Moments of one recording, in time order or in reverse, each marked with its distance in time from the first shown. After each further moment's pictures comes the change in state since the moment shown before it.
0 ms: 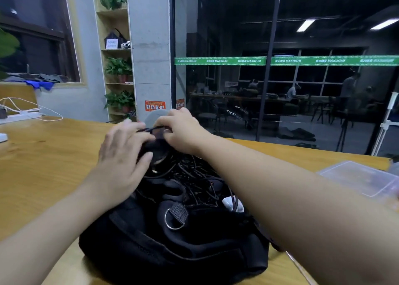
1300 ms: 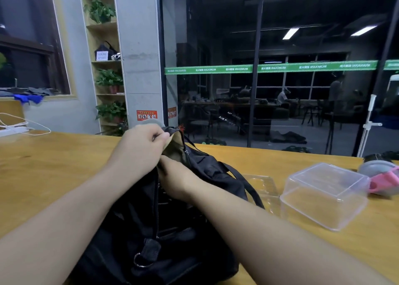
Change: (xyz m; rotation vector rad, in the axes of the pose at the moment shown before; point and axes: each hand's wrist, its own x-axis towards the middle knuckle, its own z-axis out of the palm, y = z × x) left_hand 0.076 0.088 -0.001 -0.184 -0.065 -0.401; right_hand -0.069 0.004 0.022 0.437 -0.100 0.231
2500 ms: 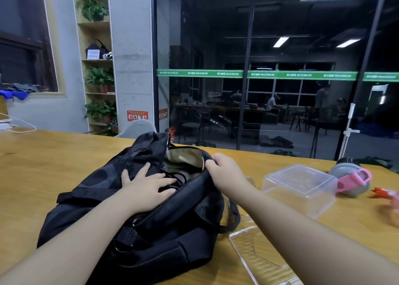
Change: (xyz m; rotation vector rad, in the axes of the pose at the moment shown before) left_hand -0.046 -0.027 0.061 0.486 -0.729 0.006; right_hand -0.079 0.046 -0.078 0.061 0.339 0.276
